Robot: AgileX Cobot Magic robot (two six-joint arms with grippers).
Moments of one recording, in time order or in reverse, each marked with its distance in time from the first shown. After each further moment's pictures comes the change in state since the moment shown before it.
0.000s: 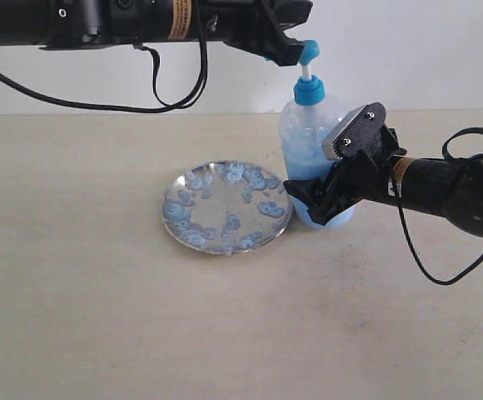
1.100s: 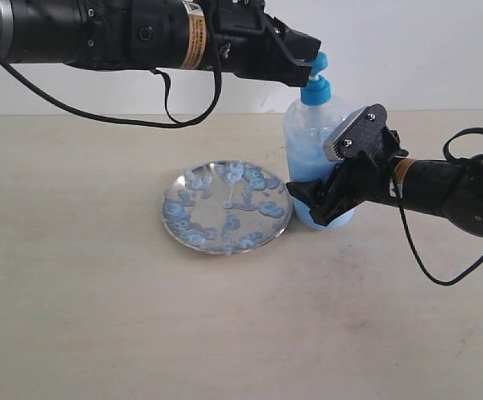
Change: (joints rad) left arm 0.004 0.122 -0.039 0.216 -0.060 -0.351; right arm 0.000 0.000 0.000 0.004 0.017 0.000
